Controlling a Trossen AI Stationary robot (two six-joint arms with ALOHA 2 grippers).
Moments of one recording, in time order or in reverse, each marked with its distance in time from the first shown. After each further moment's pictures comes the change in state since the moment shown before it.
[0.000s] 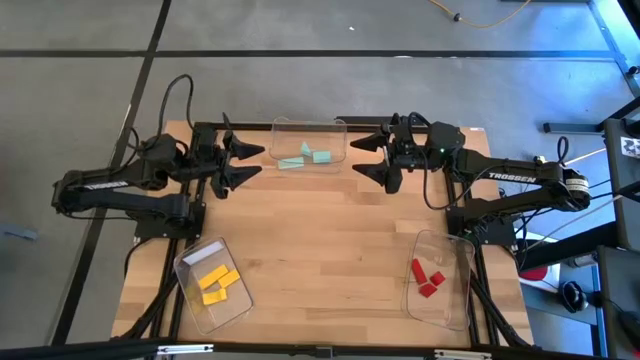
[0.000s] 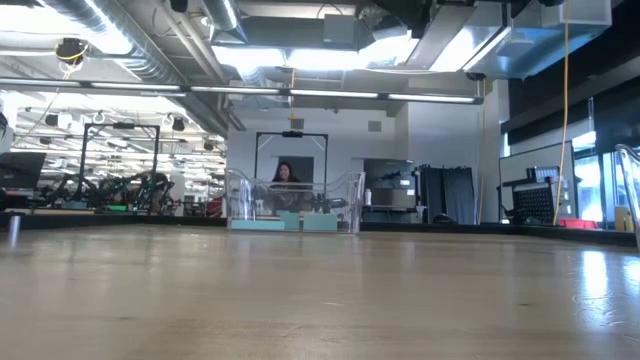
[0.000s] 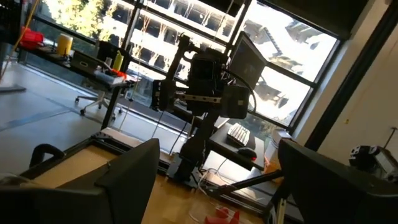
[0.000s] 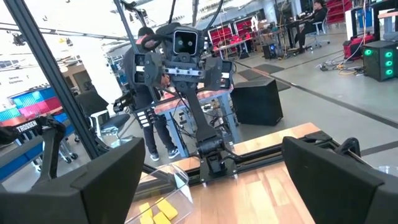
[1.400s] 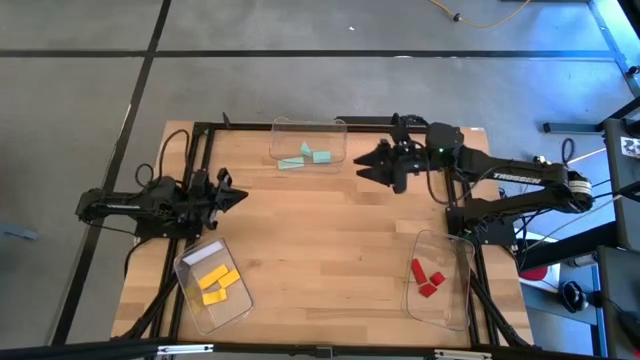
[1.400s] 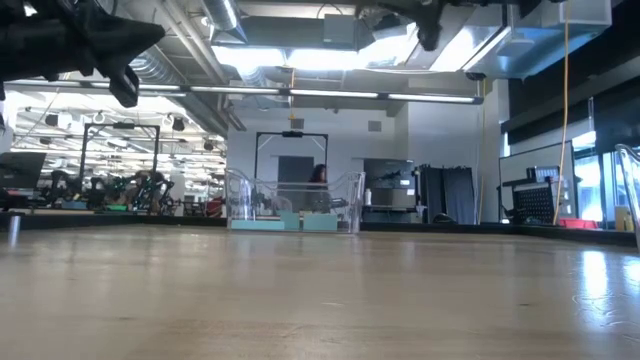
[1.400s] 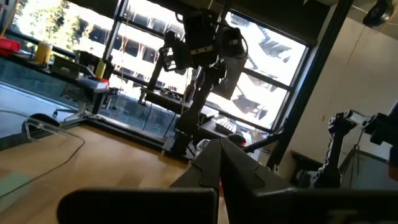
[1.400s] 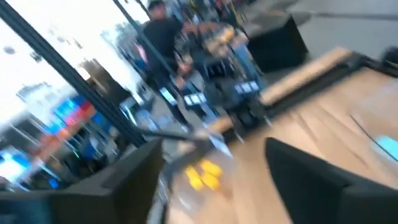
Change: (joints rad) left arm -0.147 -0.658 -0.731 0.177 -0.082 0.048; right arm -0.008 -0.040 0.000 -0.165 -0.104 0.280
